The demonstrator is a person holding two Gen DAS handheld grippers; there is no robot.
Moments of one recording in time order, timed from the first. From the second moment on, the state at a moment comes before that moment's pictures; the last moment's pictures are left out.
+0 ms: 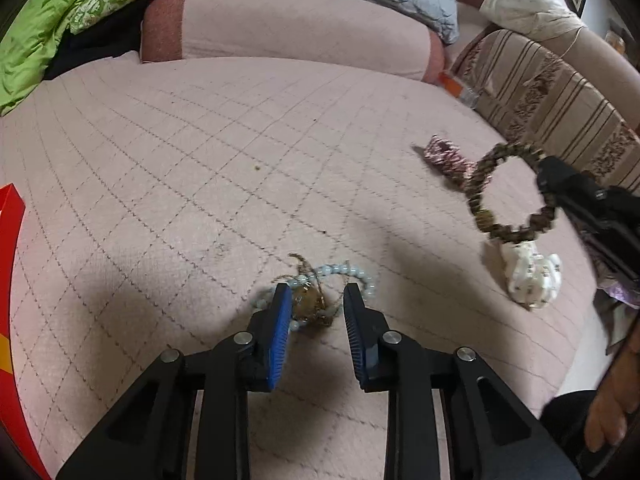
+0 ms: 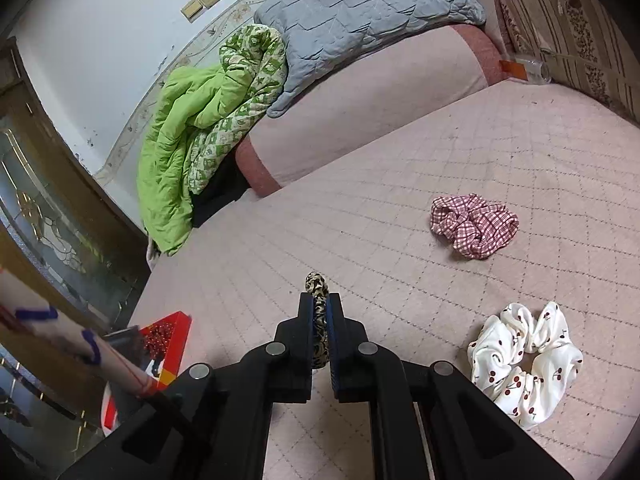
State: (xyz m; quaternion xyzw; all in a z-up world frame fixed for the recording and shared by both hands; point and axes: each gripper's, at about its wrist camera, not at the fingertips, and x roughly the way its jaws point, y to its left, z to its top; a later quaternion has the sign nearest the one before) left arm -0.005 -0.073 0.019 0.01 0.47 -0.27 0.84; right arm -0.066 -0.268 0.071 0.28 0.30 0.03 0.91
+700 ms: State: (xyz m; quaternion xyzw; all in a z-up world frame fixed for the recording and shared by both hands) left arm -0.027 -0.037 0.084 -0.02 0.35 -0.26 0.90; right arm -0.067 -0.255 0.075 0.26 0.30 0.05 0.92
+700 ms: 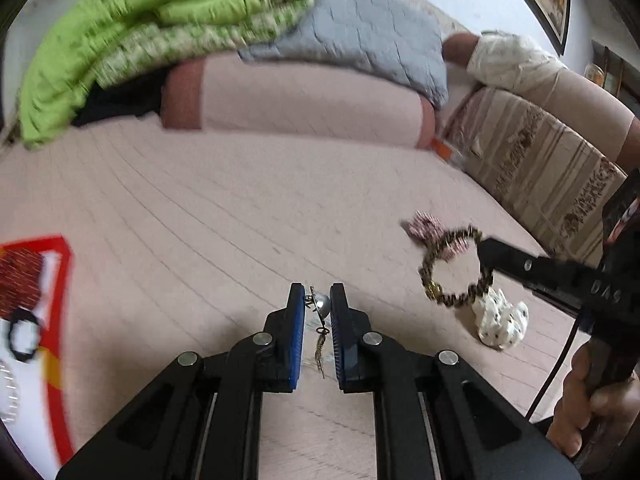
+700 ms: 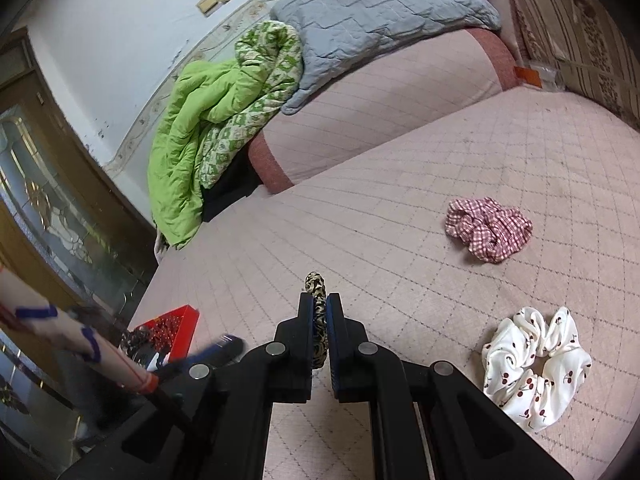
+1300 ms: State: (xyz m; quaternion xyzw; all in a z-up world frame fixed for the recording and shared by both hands) left arm -0.044 0.007 0.080 0.02 0.33 -0.18 0.92; right arm -0.062 -0.206 0.073 0.18 0.31 0.10 0.93
